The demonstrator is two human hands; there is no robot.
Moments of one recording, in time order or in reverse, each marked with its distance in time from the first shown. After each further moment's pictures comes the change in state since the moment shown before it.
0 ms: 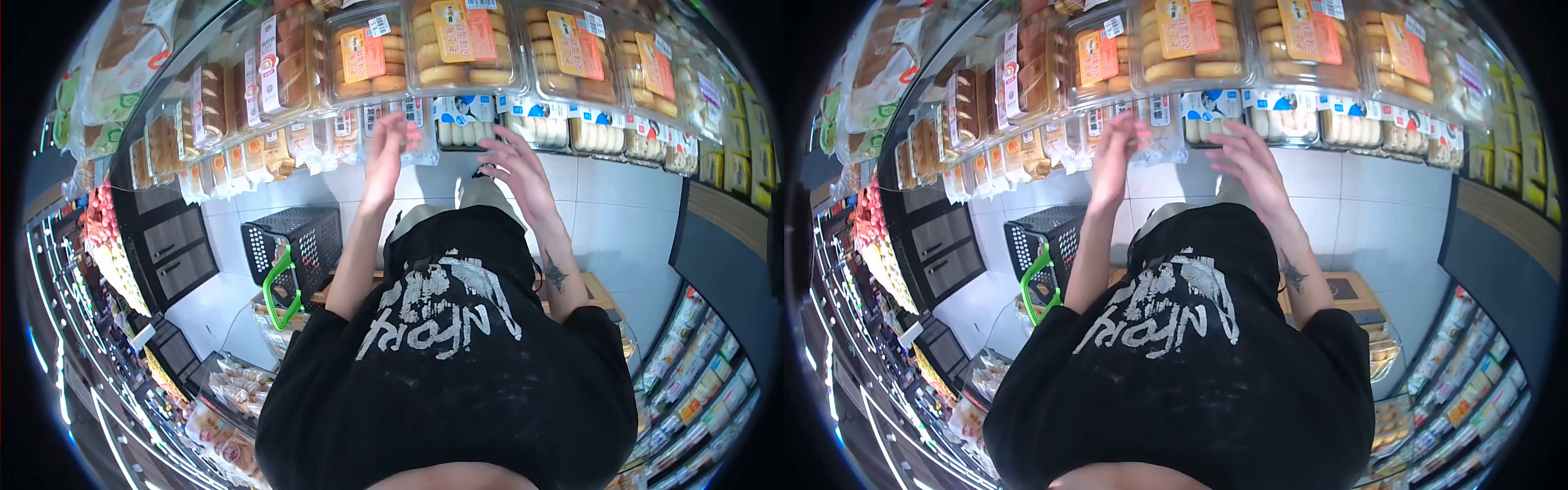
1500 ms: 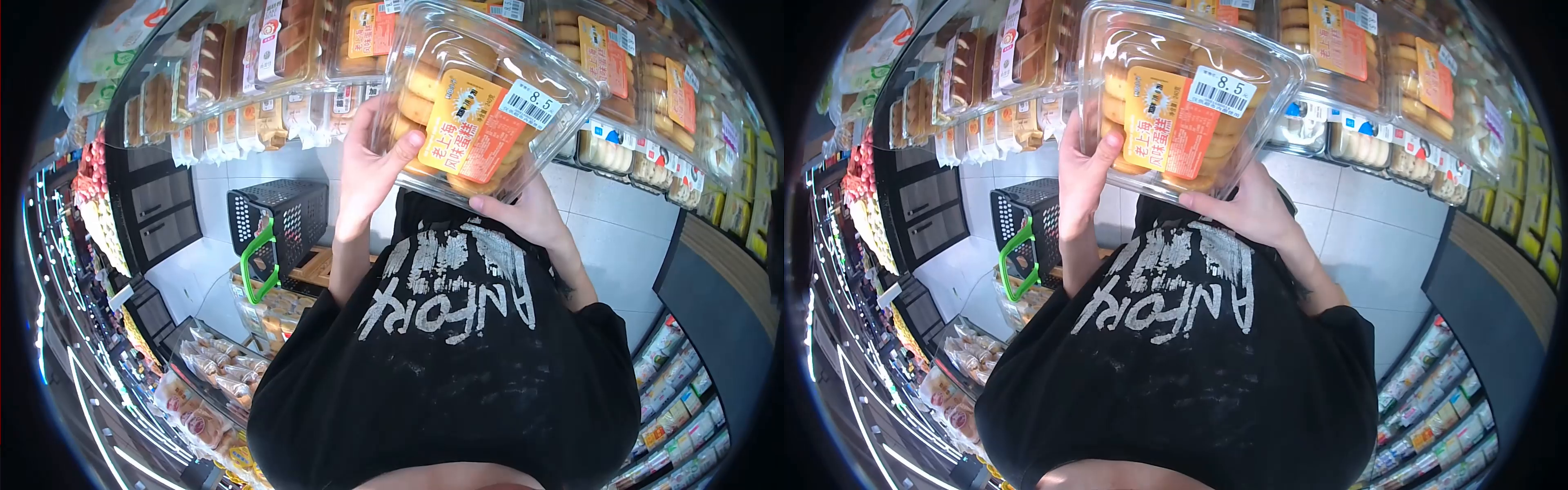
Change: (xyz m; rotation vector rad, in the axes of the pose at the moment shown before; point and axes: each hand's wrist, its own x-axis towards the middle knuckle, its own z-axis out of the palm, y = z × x) left_hand -0.036 0.045 0.021 0.009 -0.019 0.267; right_hand -0.007 -0.022 0.011 -0.379 -0.278 -0.159
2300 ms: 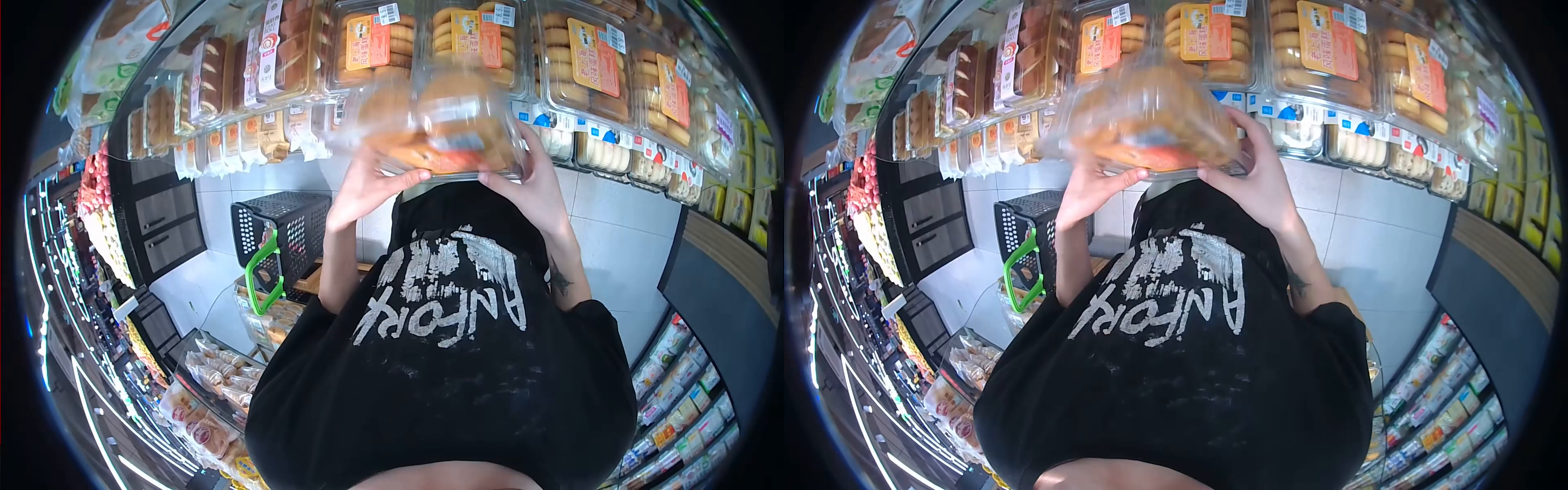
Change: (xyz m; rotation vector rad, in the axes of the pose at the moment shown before) left_hand 0.003 -0.018 -0.035 0.581 -0.438 -0.181; right_hand 0.012 0.006 -0.014 -0.078 0.192 0.007
